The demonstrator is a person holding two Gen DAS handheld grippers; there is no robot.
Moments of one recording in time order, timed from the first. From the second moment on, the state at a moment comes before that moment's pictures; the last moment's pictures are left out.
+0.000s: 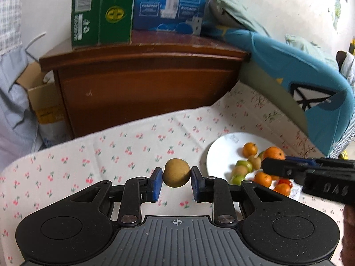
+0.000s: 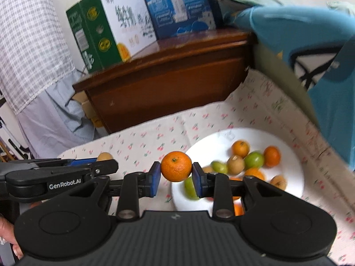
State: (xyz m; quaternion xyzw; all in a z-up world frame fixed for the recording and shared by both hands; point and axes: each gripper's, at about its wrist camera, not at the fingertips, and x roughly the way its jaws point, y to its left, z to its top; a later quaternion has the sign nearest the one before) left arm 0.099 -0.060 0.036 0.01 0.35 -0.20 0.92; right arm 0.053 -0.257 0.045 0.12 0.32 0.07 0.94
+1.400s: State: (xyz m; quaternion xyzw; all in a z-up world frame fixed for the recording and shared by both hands) left arm 0.156 -0.147 0.003 0.03 0.39 -0.27 0.88; right arm 0.077 -0.310 0.014 0.19 0.38 -0.02 0.91
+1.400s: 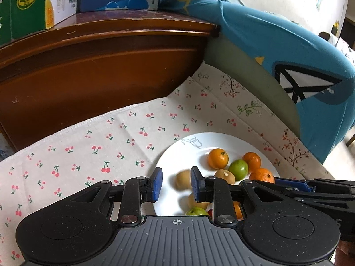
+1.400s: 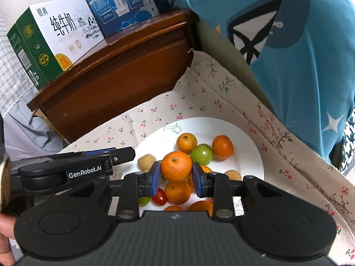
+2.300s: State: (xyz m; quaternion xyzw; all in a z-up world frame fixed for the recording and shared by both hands) left arm 0.106 -0.119 0.053 0.06 0.38 -0.20 0.90; right arm 0.053 -0.304 0.055 0.17 0.36 -0.08 0.91
